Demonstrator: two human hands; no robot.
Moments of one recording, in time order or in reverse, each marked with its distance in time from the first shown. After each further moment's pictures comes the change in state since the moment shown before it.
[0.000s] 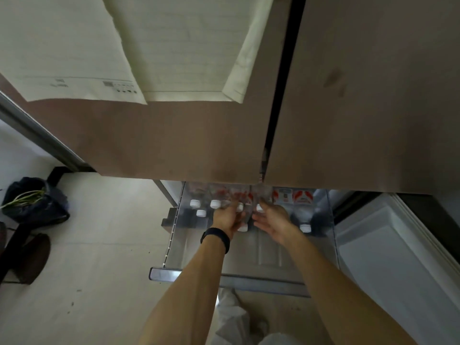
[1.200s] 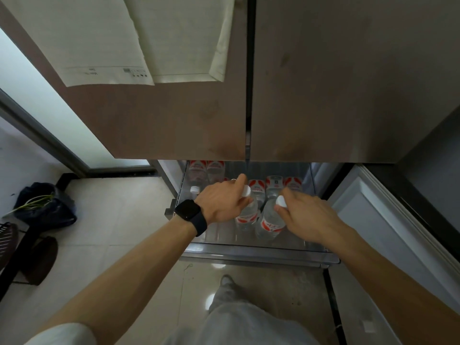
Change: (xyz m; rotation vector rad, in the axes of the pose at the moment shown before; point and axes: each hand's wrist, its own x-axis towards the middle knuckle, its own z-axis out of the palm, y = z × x) left_hand -0.135 0.053 -0.005 1.742 -0.220 0.903; right_hand -0.159 -0.025 -0.070 -1.691 0.164 -0.734
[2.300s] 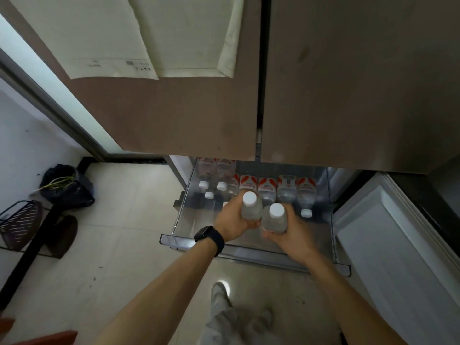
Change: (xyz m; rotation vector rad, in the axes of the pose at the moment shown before) left_hand 0.011 -0.011 0.096 -0.726 0.177 -0.288; right_hand 0.023 -0.007 0.101 0.932 0.002 0.181
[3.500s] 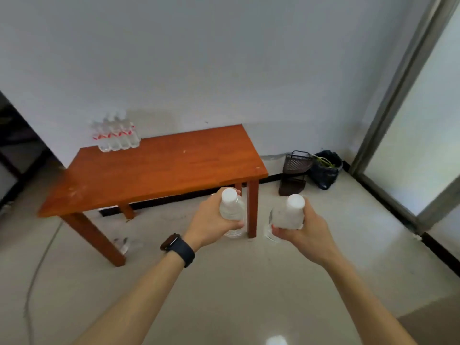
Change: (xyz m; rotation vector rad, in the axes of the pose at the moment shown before) left_hand -0.857 -0.168 -0.162 -0.099 1.227 -0.561; right_hand -0.481 -0.272 0.474 -0.173 -0.856 -0.811
